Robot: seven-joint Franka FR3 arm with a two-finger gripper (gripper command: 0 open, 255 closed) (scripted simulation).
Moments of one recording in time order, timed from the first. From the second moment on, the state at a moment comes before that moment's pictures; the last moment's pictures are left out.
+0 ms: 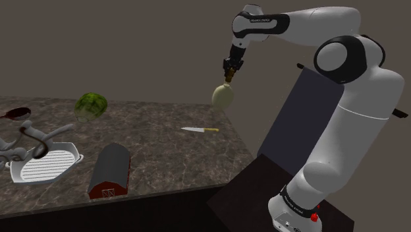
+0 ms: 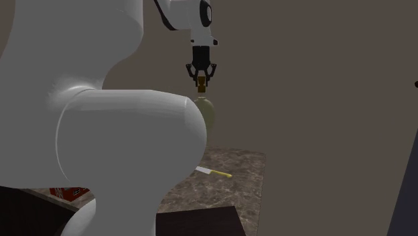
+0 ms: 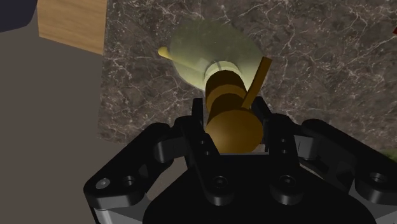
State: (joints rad) arm -0.09 0.17 -0.22 -1.60 0.04 1.84 -0.16
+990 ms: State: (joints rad) arm 0.07 0.06 -0.10 -1.69 -0.01 1.82 0.12
